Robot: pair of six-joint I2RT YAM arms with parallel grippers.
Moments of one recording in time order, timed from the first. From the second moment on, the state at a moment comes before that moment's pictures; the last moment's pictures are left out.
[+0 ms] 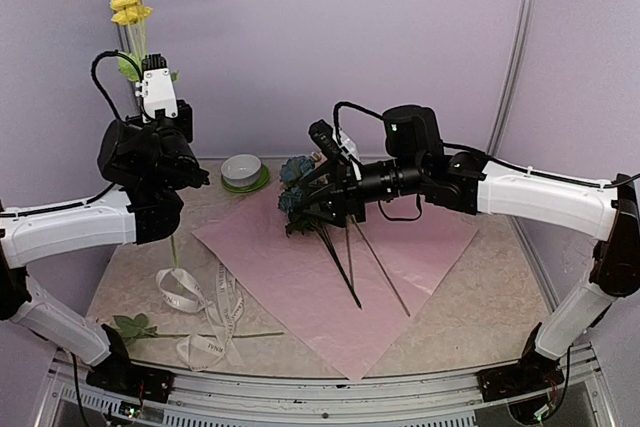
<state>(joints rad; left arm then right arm) -0.90 1.37 1.03 1.14 -1.40 0.95 0.90 1.59 1.34 -0.05 -0.63 -0.10</state>
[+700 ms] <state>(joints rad) -1.02 1.39 1.41 0.42 -1.02 0.23 0.90 1.58 1.33 -0.03 -0.59 -0.06</state>
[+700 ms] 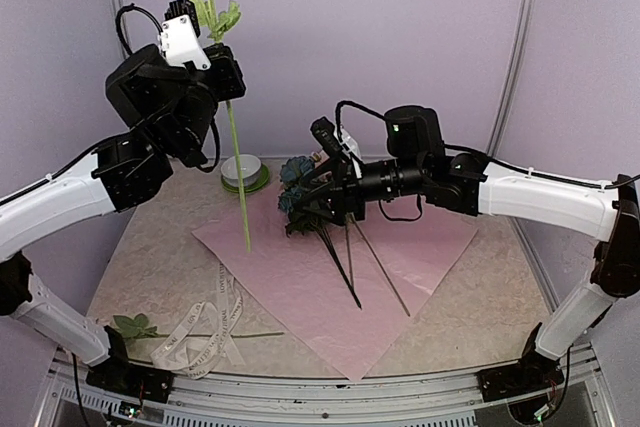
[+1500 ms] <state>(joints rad) -1.00 1.39 1.18 0.30 -0.45 -0.50 0.87 1.73 1.39 0.10 -0.54 0.27</state>
